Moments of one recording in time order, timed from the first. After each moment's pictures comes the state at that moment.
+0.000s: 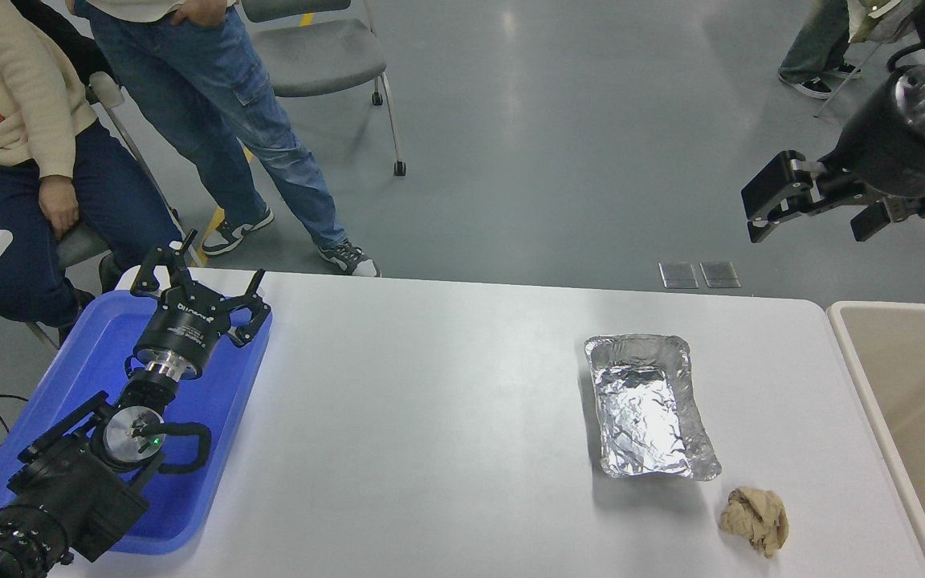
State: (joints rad) left arm -0.59 0.22 -0.90 -0.44 -0.08 -0.64 -0.32; right arm 2.41 -0.32 -1.47 1.34 -0.21 0.79 0.08
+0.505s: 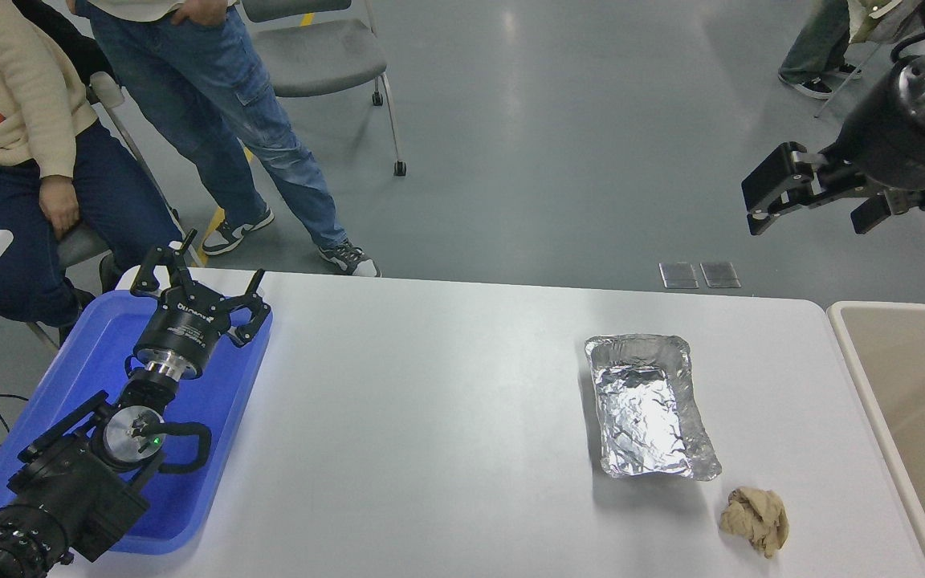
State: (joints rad) left arm -0.59 0.22 -0.90 -0.44 -0.08 -0.64 -0.32; right arm 2.42 -0.32 -1.47 1.34 -0.21 0.79 0.08
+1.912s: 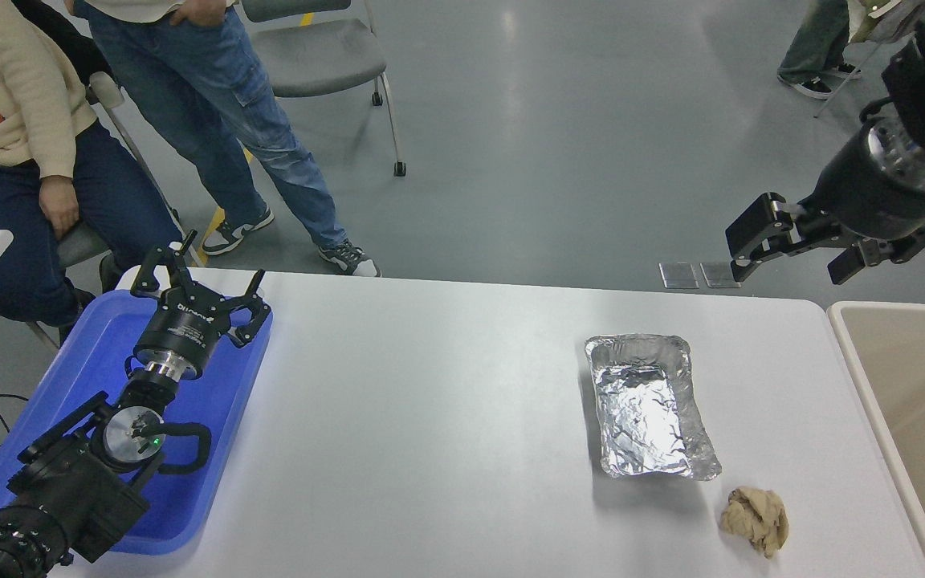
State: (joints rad) left arm -0.59 0.22 -0.90 -0.44 -0.08 -0.64 -0.32; right arm 2.27 -0.35 -1.42 1.34 -0.21 0.79 0.08
